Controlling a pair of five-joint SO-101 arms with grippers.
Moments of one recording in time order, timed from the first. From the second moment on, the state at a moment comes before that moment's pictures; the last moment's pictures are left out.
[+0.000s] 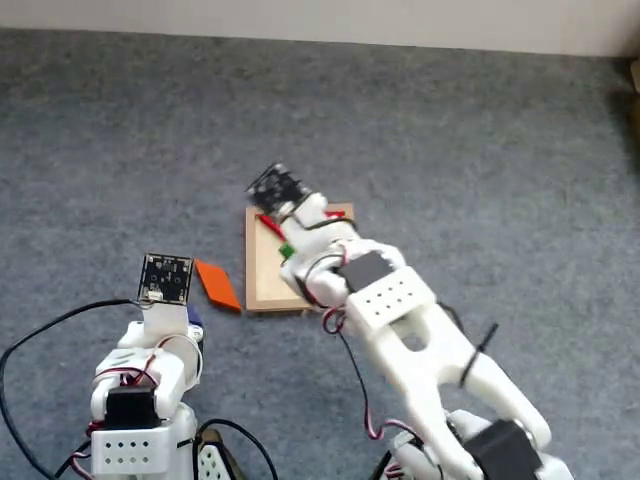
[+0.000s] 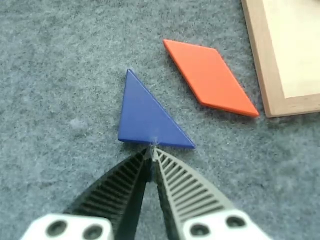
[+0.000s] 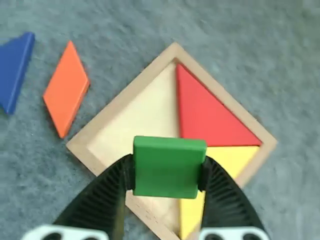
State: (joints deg) left arm -8.8 -103.7 96.0 71.8 -2.3; right arm -38.5 -18.0 41.0 38.7 20.2
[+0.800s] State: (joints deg) left arm -8.8 -103.7 96.0 71.8 -2.3; right arm -39.6 -4.9 41.0 33.5 20.7
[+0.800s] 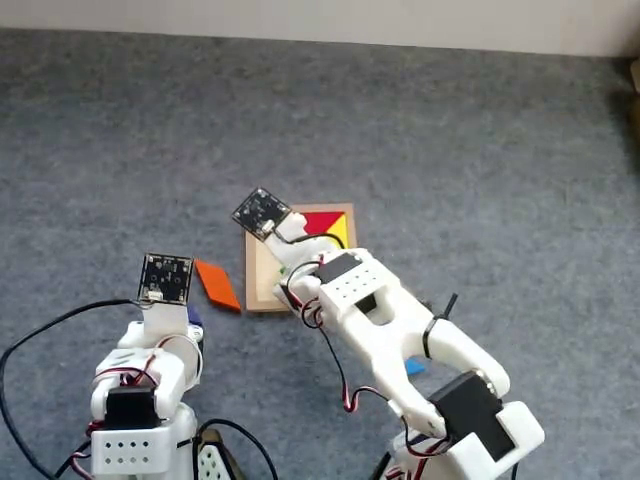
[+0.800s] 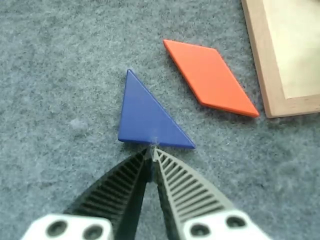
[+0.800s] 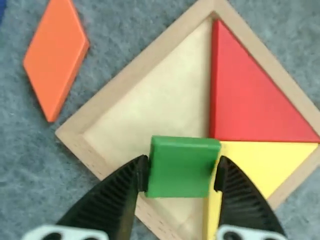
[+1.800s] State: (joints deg) left arm -8.8 -103.7 96.0 71.8 -2.3; right arm -18.5 -26.3 37.3 59.9 12.2
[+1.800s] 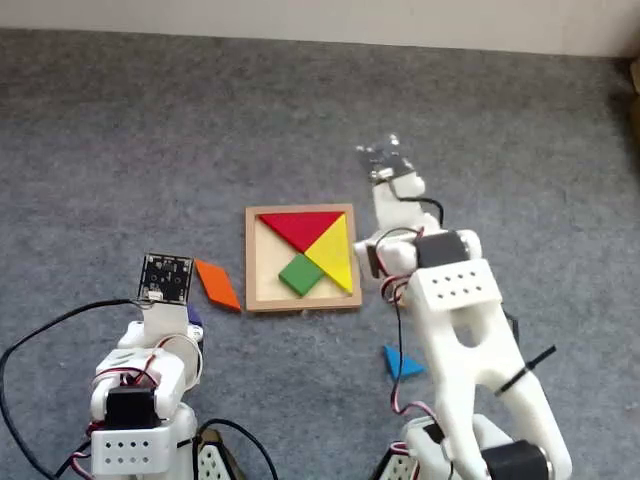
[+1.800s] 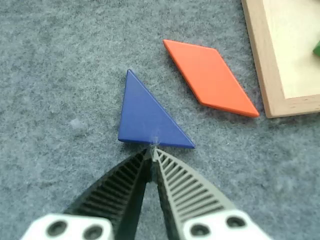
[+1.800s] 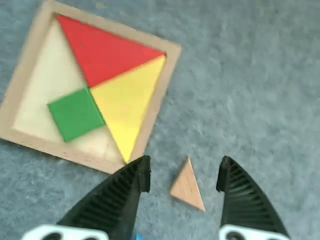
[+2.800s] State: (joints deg) left arm -8.8 -103.7 96.0 71.8 -2.3; right arm -20.2 -22.5 61.0 66.4 32.0
